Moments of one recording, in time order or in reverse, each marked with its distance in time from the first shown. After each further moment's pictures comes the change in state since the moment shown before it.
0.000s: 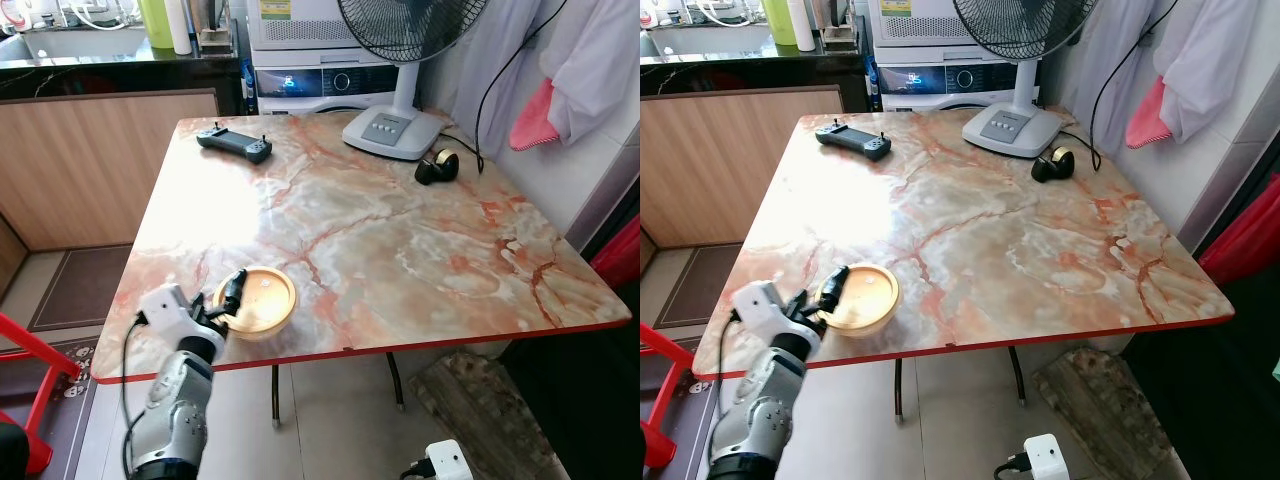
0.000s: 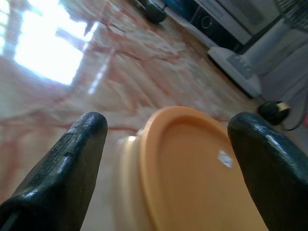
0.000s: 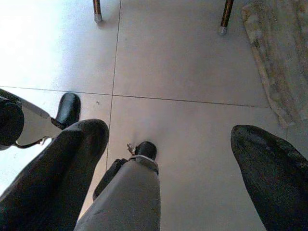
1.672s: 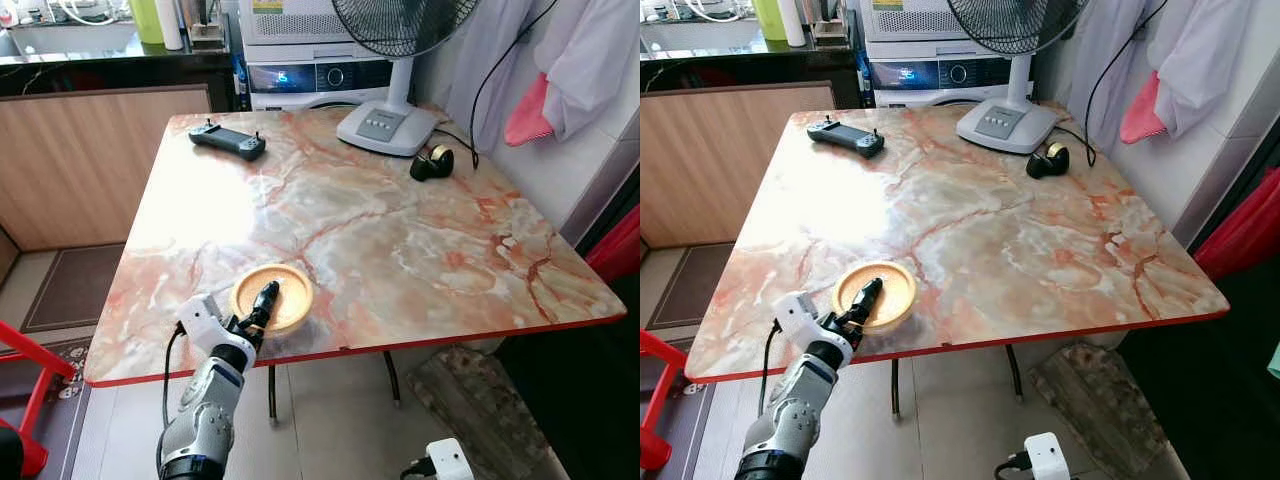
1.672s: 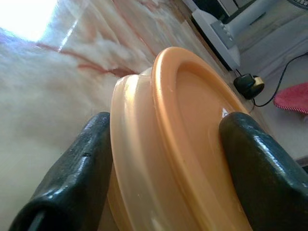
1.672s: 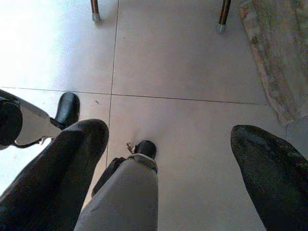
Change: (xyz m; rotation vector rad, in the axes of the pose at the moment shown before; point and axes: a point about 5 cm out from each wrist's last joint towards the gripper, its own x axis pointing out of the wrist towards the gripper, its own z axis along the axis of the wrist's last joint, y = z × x) left arm 0.003 -0.015 -0.033 -0.134 0.115 -0.053; right arm 0.000 -0.001 0.002 -0.003 -0.006 0.004
